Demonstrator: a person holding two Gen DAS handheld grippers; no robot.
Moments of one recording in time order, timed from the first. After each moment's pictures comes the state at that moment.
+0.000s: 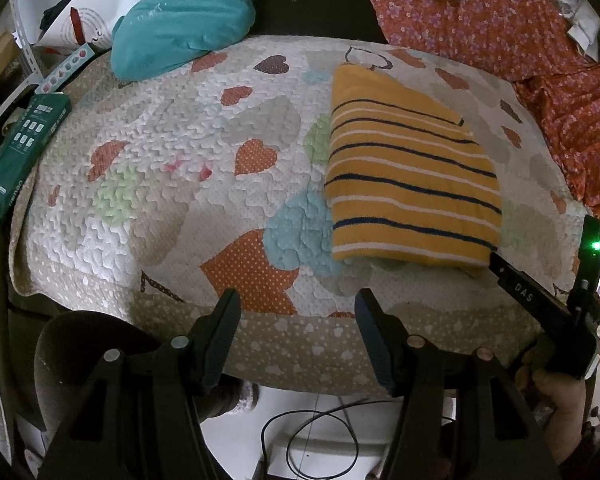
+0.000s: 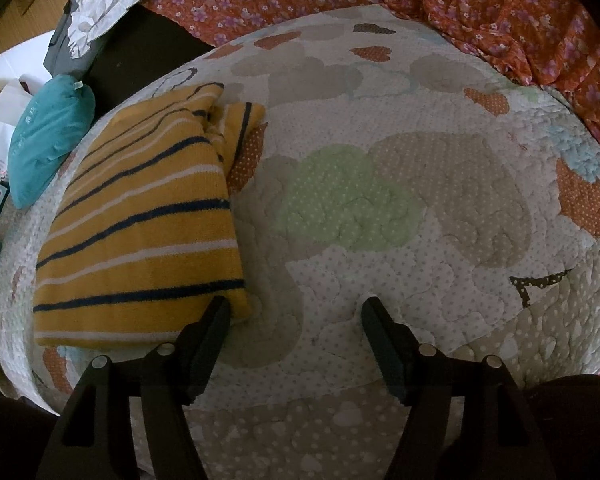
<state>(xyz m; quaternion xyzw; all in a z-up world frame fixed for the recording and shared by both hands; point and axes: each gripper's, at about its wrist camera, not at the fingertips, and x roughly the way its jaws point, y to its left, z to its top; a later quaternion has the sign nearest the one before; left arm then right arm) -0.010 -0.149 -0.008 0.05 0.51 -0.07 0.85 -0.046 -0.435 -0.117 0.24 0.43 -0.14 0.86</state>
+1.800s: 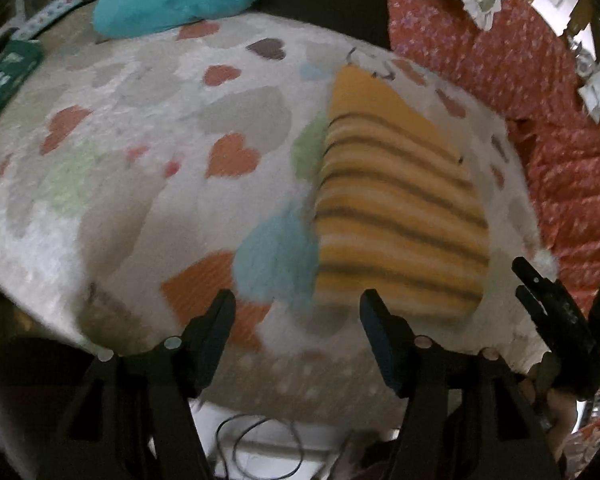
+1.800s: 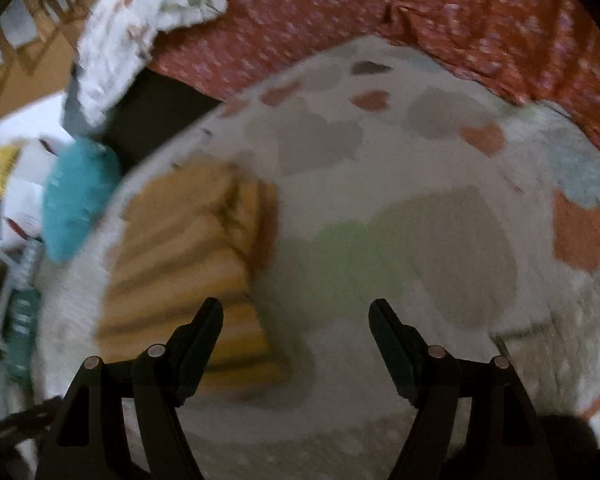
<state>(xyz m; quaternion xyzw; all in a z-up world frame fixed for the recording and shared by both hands) 0.057 -0.134 -0.025 -0.06 0.54 -0.14 0.83 -0.041 -0.486 -0.068 0.32 0.35 -0.07 0.88</state>
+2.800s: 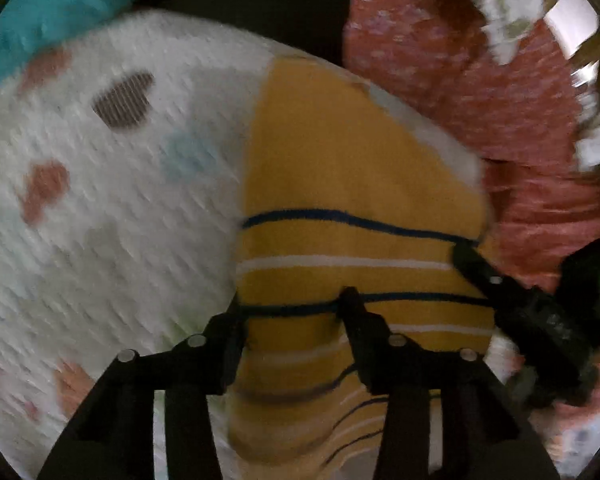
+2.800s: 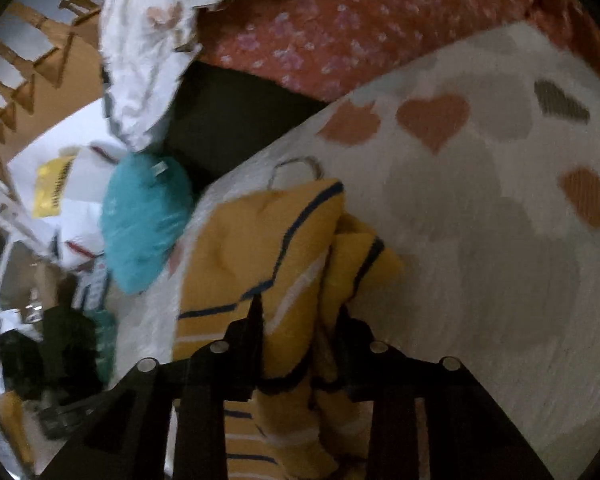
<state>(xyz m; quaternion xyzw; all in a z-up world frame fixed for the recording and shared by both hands) 0.285 -0.241 -0.036 -0.08 0.57 -0.21 0.79 0.193 -0.515 -0.035 0.33 0.39 0.05 0.86</state>
